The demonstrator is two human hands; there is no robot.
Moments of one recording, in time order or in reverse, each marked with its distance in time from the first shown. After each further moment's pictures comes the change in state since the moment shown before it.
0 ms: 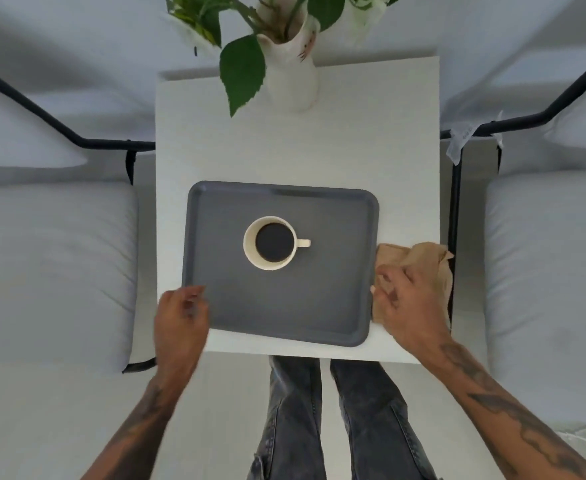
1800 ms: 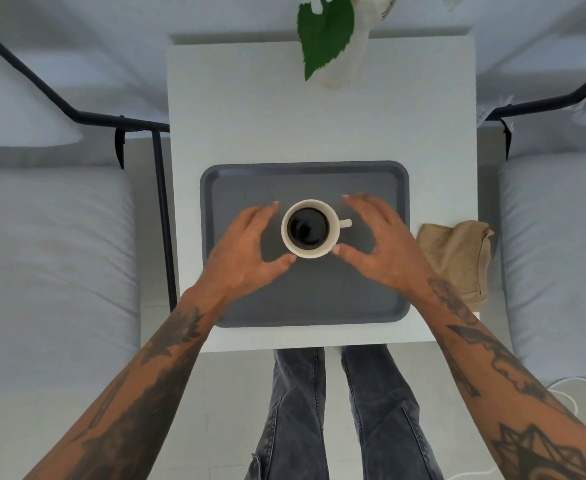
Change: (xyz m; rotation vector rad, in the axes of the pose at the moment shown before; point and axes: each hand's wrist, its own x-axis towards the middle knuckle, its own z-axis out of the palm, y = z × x) left_hand 0.107 0.017 0.004 -0.007 -0.487 0.599; right_hand 0.048 -0.108 0.054 0.056 -0.030 -0.188
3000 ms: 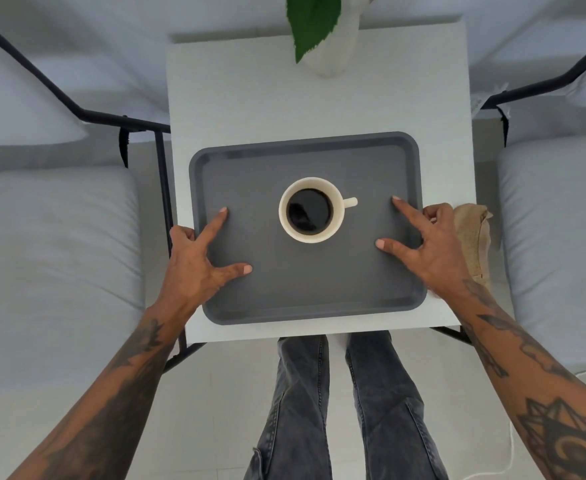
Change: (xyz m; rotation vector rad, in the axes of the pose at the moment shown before) left_hand -0.049 -0.054 -0.012 -0.055 0.086 -0.300; right_hand -0.040 0.065 -0.008 -0.013 0.199 0.228
